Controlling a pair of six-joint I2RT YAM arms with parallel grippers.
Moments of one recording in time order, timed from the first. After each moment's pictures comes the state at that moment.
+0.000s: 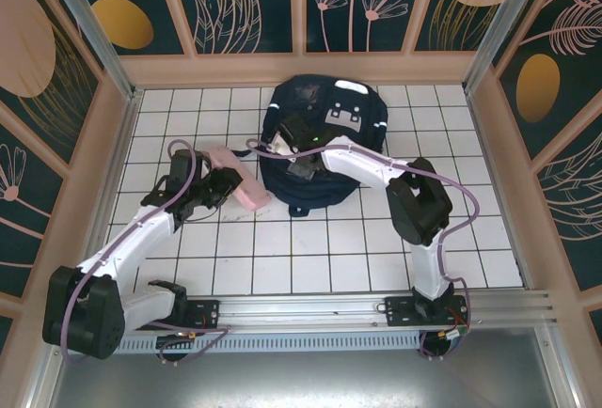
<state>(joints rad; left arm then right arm) -0.27 1.16 0.67 -0.24 0.35 -1.03 0.77 2.00 1.60 -0.66 0.27 -0.45</state>
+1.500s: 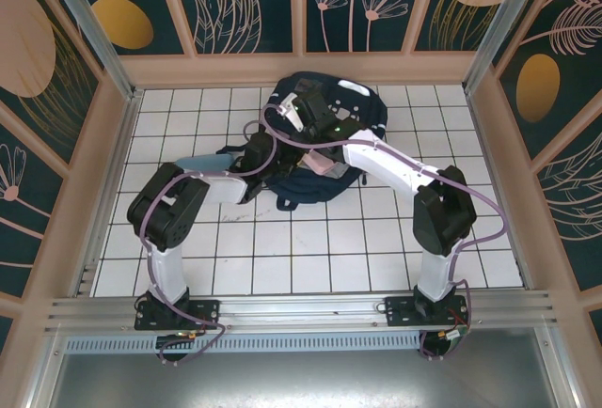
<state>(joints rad) -0.58 1.94 0.98 0.63 0.24 -1.40 0.72 1.84 1.57 -0.45 0.27 -0.29</state>
